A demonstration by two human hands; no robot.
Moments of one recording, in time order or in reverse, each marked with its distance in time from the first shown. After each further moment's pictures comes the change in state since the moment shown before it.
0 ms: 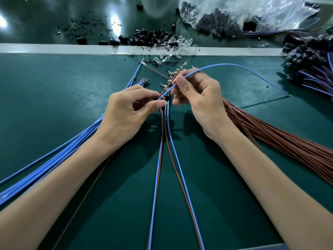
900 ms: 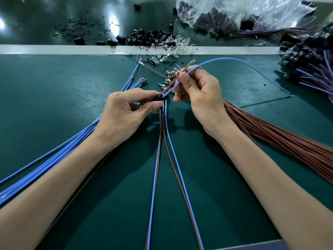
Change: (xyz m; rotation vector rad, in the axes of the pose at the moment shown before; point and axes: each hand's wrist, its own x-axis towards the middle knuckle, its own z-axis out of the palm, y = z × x) left_hand -0.002 -0.004 0.000 -0.108 -0.025 -0.048; right_hand 0.004 0.000 -0.003 -0.091 0.066 0.009
